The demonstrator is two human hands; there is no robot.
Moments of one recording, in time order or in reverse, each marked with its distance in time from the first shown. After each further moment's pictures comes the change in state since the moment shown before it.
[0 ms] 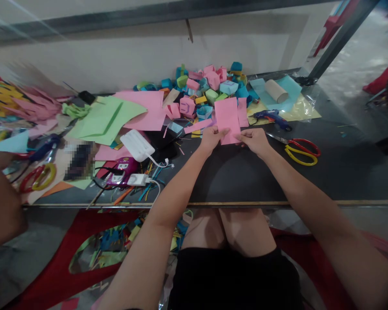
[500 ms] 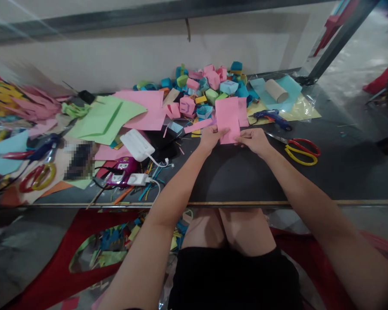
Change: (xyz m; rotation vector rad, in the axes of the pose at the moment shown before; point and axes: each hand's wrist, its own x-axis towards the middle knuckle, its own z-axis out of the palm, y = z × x) left_hand -0.003 0.007 0.001 0.026 0.031 0.003; right_hand -0.002 -0.002 -0.003 0.008 -0.066 0.024
